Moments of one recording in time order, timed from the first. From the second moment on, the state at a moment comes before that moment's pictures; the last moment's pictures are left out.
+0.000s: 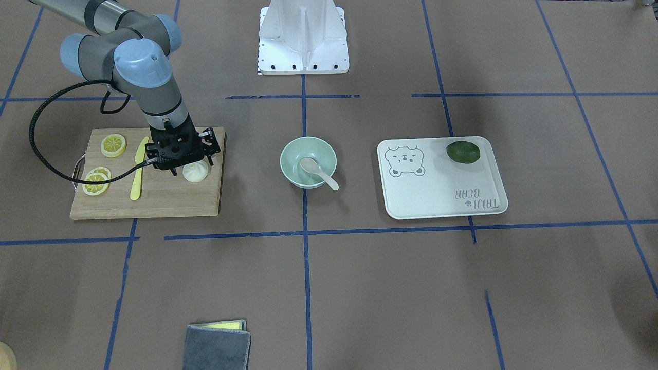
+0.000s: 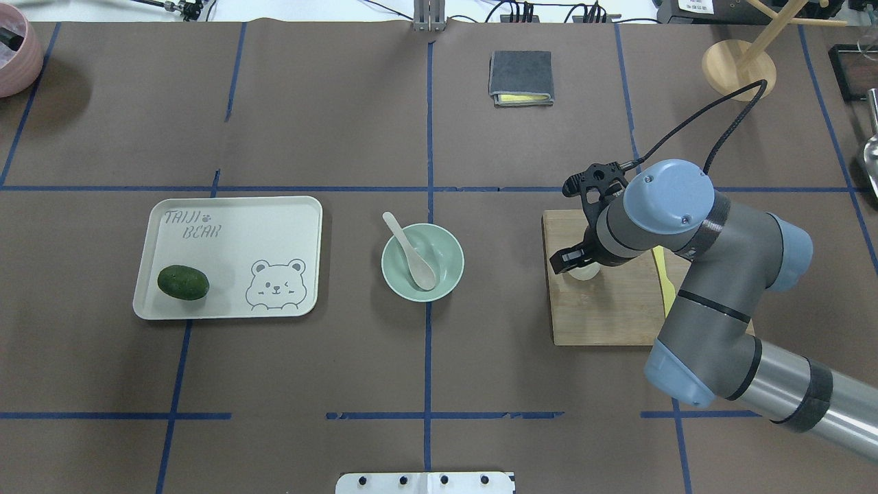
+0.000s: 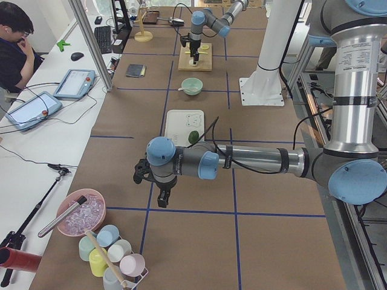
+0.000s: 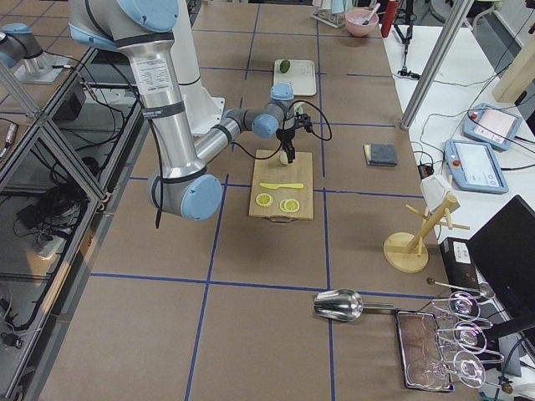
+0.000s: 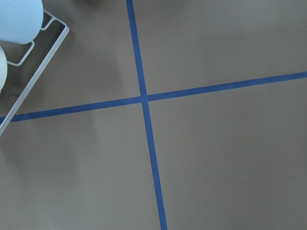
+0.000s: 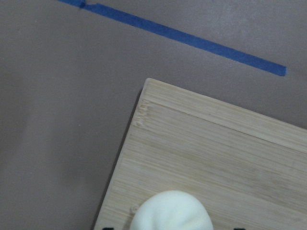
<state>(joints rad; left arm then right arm) -1.52 -1.53 -1.65 -1.66 -2.39 0.02 0.60 -1.24 1.80 -1.40 1.86 0.82</state>
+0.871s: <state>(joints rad) -1.52 -1.53 -1.65 -1.66 -2.39 0.02 0.60 -1.16 1.82 -1.46 1.84 0.92</state>
